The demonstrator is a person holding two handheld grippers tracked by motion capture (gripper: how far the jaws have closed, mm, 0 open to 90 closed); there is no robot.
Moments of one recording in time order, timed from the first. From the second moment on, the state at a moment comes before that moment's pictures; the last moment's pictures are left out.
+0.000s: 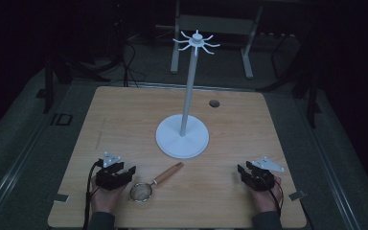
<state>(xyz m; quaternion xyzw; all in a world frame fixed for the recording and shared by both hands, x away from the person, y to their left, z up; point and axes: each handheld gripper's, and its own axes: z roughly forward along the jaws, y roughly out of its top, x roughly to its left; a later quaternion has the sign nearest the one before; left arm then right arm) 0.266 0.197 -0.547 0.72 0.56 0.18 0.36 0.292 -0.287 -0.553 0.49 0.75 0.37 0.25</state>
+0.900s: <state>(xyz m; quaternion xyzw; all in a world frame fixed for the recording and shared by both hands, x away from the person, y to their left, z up) 0.262 0.198 -0.543 0.72 0.55 0.18 0.37 0.288 -0.293 -0.561 0.49 0.75 0.36 0.25</state>
